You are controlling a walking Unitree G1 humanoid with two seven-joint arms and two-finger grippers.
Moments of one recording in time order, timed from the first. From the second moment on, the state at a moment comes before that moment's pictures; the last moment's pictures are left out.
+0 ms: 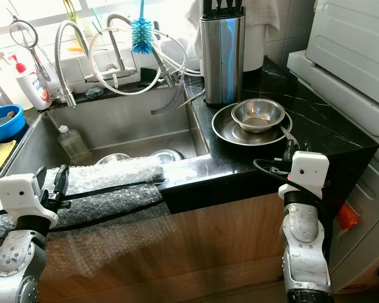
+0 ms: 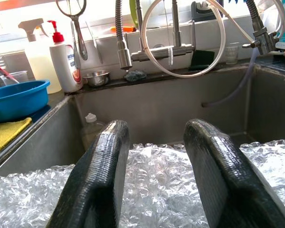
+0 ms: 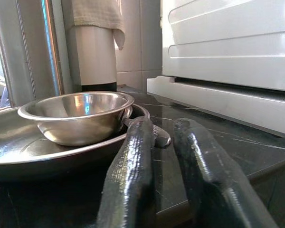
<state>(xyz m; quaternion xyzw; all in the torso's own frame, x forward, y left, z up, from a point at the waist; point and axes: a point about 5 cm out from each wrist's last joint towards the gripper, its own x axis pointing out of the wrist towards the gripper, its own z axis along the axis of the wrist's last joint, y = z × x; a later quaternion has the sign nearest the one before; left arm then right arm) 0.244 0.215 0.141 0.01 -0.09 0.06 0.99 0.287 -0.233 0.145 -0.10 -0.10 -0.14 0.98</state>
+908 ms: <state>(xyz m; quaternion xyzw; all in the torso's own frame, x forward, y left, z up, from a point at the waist) 0.246 0.214 0.143 0.01 -0.10 0.06 0.99 0.295 -0.226 0.157 -0.11 -0.13 -0.13 0.98</state>
